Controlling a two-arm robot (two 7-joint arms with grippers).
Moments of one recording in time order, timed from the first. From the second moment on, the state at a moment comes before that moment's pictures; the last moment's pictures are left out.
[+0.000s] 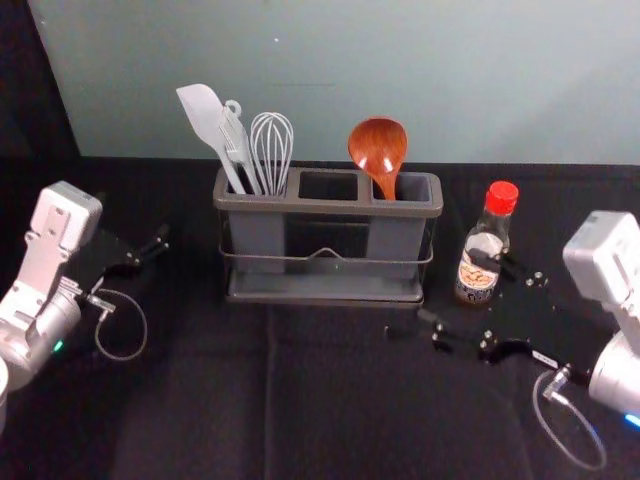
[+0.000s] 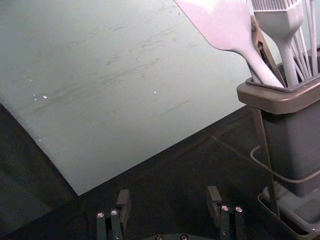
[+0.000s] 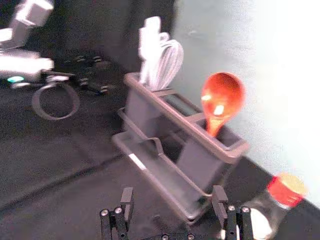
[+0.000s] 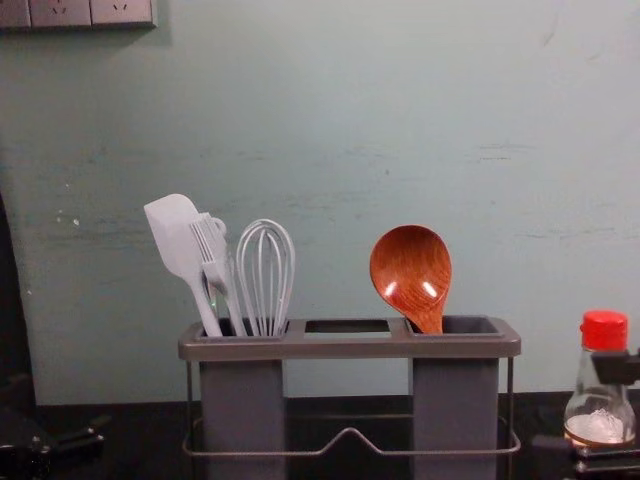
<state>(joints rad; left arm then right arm) -0.20 0.60 0.45 -1.41 -0.25 -0.12 0.03 -0.14 0.59 -0.17 -2.01 0.13 0.22 0.46</state>
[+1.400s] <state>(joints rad) -0.20 0.60 0.45 -1.41 -0.25 -0.12 0.03 -0.29 0.30 -0.12 -1.96 0.03 0.07 0.14</state>
